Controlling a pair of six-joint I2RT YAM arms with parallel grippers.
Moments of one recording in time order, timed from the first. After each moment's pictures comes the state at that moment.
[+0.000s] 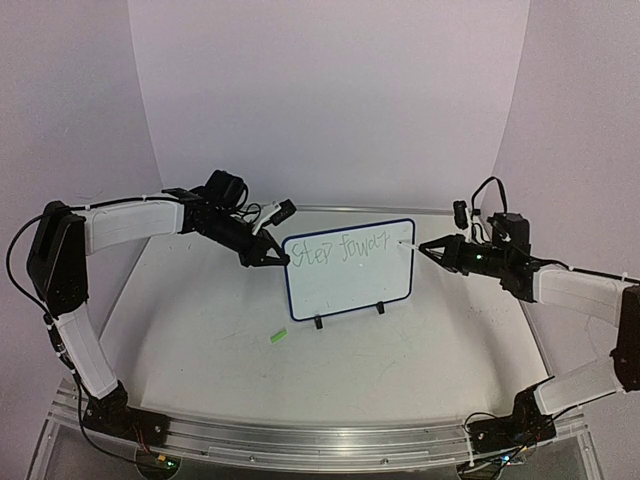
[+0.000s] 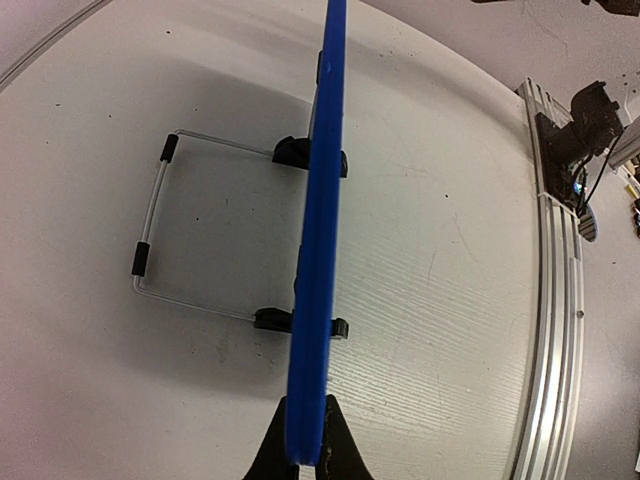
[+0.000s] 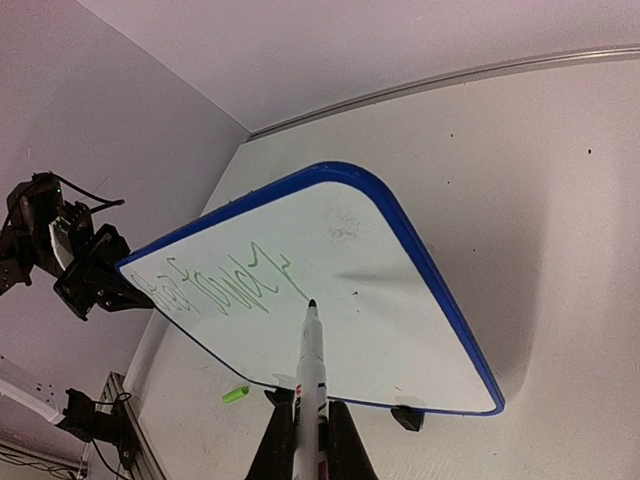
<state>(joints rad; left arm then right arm) -0.58 1.77 1.39 -0.49 0.68 0.32 0.25 1.30 0.70 0.22 -0.59 0.53</state>
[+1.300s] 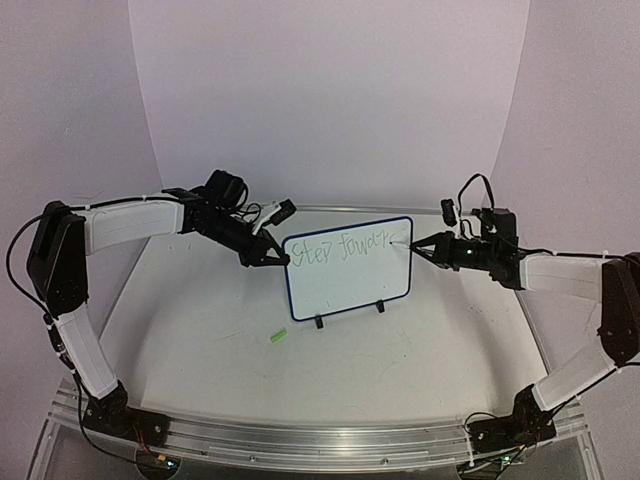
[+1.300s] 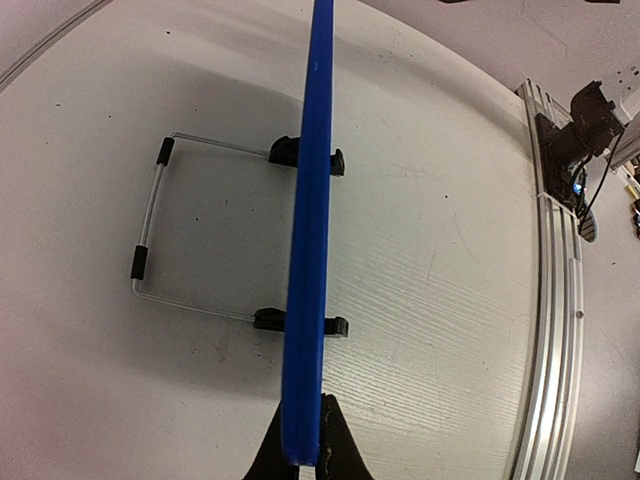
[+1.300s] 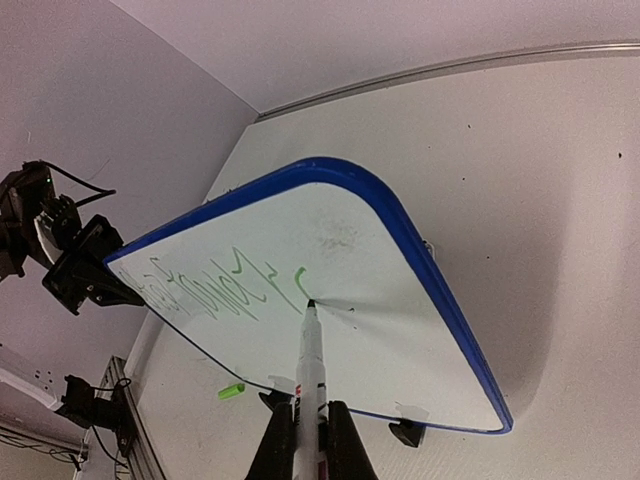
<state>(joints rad) -0.58 1.77 1.39 -0.49 0.68 0.32 0.24 1.45 0.78 0.25 -0.66 0.49</state>
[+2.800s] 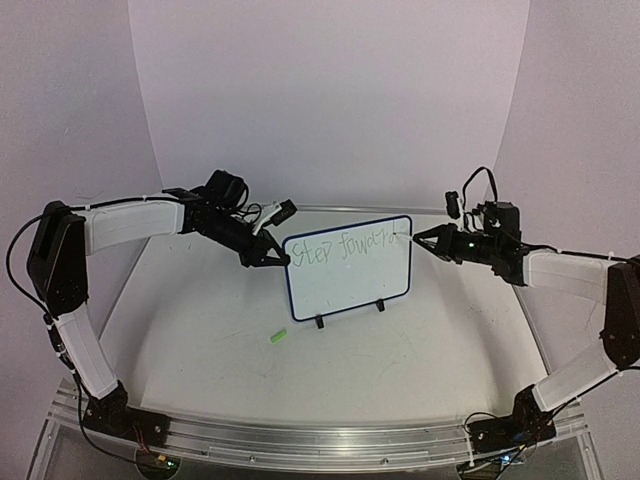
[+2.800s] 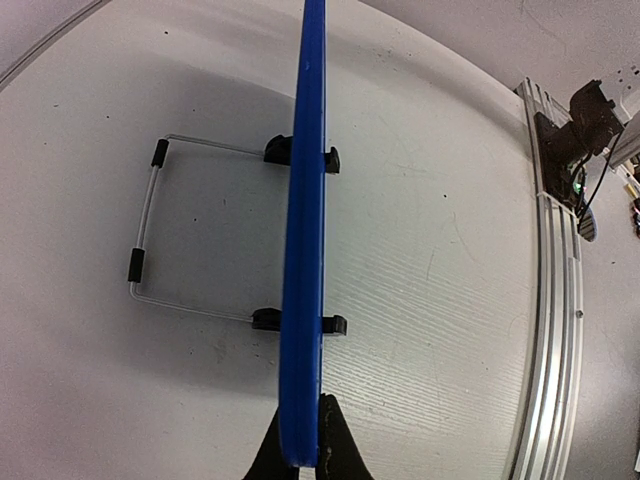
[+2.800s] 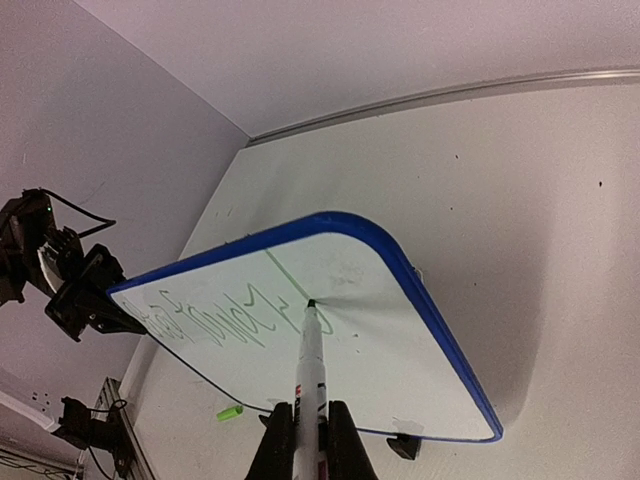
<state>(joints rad) -0.58 1.77 1.39 -0.49 0.68 0.32 0.24 1.43 0.82 0.23 -0.60 0.51</state>
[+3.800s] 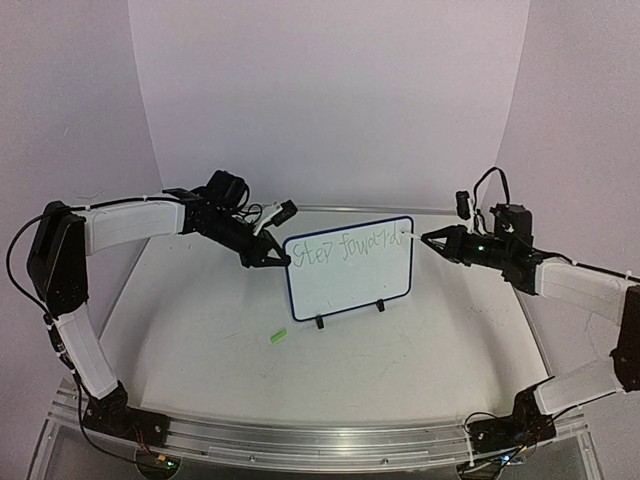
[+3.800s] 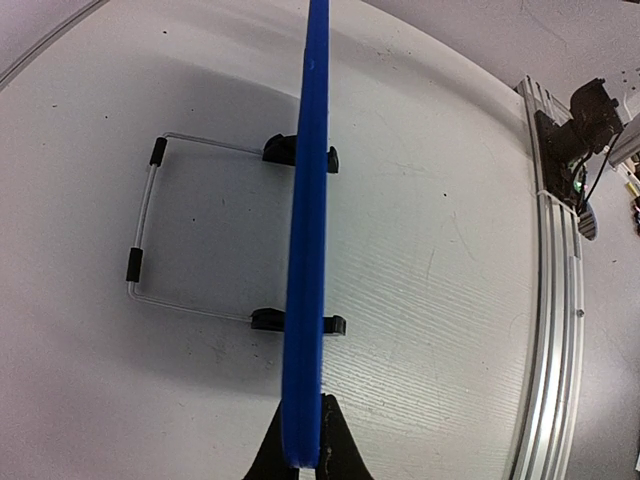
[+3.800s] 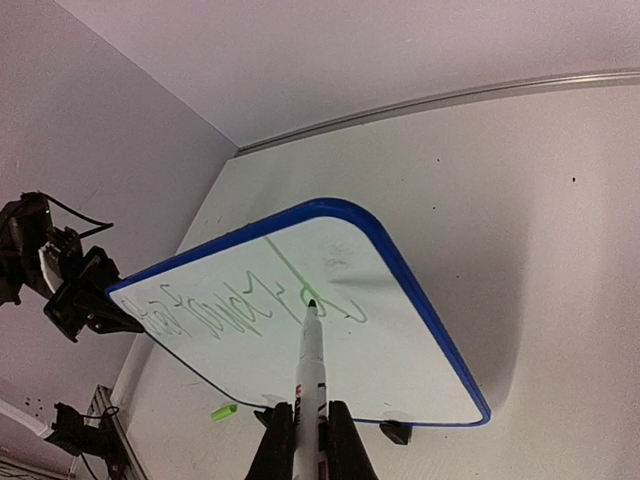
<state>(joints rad) -0.59 1.77 1.39 -0.49 0.67 0.32 0.24 1.29 0.76 0.18 -0.57 0.50</state>
